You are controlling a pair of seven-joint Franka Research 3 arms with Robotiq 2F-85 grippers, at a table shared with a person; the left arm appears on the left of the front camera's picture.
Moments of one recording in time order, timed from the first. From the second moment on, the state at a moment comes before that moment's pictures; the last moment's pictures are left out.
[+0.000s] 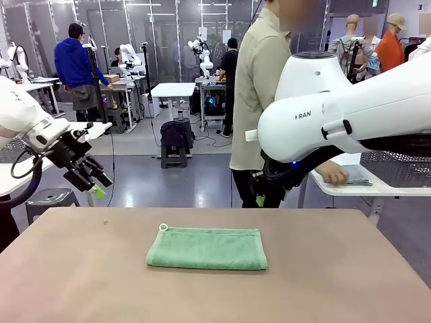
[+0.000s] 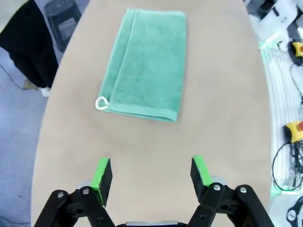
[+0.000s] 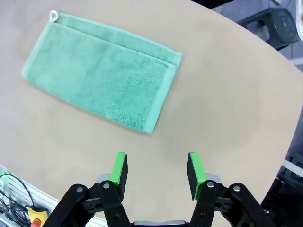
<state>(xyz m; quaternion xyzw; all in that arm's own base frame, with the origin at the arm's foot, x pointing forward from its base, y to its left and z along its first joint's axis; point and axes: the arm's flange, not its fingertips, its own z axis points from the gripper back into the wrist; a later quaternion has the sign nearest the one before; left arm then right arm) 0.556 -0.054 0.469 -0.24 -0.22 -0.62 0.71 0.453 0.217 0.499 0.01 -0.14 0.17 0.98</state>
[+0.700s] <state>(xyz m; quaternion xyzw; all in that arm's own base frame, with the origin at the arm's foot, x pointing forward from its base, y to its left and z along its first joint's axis) 0.554 -0.049 0.466 -0.25 -0.22 -0.63 0.70 0.453 0.189 0.470 0.02 -0.14 0.02 0.99</state>
